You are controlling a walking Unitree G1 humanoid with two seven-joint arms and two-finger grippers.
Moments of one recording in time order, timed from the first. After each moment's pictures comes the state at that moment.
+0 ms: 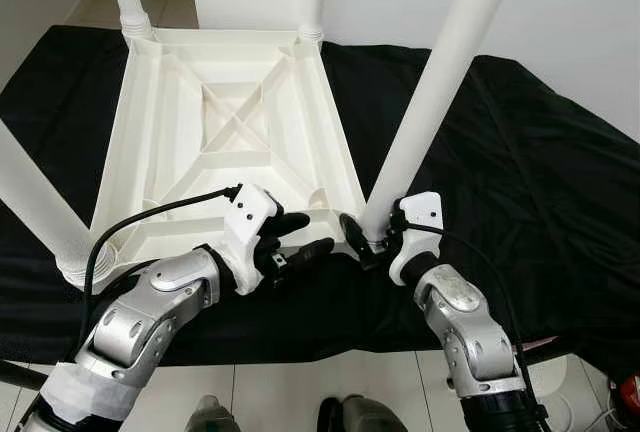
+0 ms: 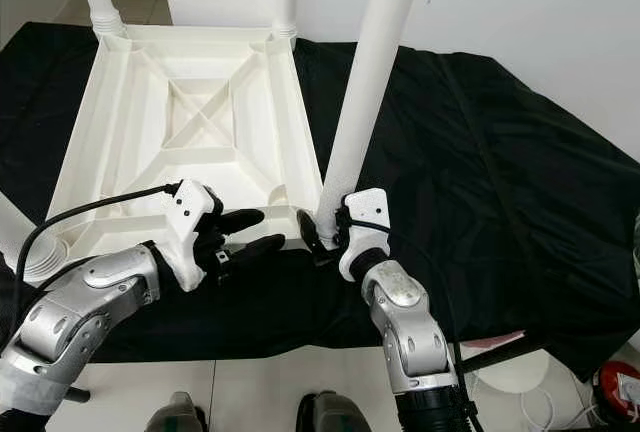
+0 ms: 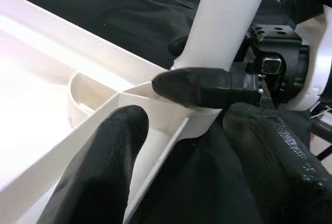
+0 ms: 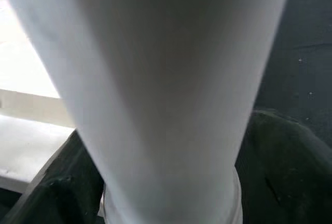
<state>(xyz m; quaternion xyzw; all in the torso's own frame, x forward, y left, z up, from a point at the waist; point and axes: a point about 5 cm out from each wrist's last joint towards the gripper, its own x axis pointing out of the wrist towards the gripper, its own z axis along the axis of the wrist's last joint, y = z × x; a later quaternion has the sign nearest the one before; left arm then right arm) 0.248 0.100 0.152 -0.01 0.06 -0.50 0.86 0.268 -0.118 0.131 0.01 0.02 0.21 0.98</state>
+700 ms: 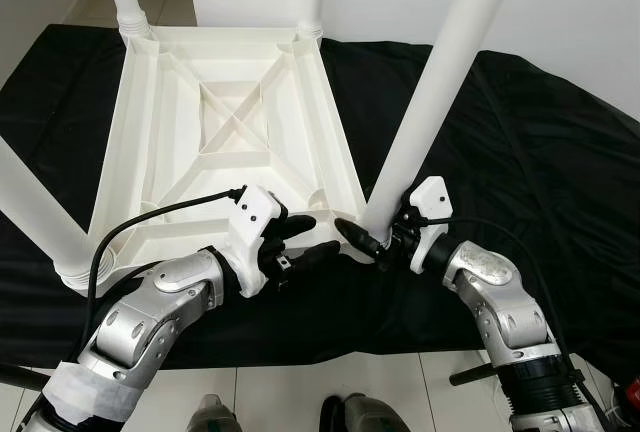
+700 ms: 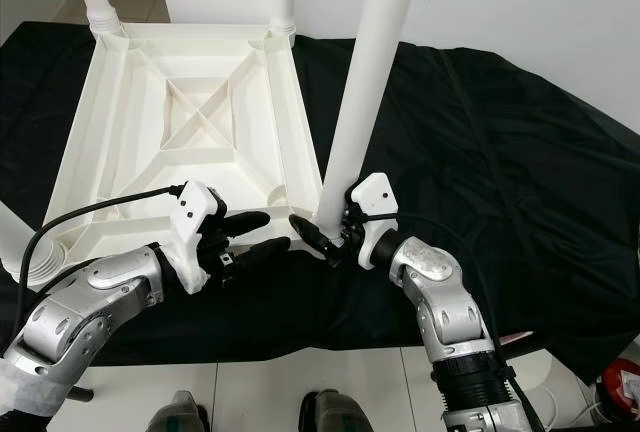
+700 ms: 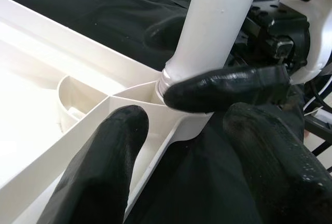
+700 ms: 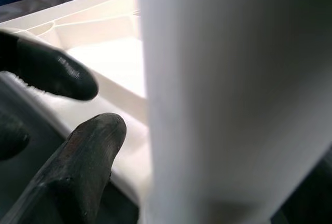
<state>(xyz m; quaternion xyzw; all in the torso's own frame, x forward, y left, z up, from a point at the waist) 0.247 0.096 0.153 0.00 0.06 -0.51 0.86 0.279 -0.129 0.142 -0.05 0.00 0.42 0.91</state>
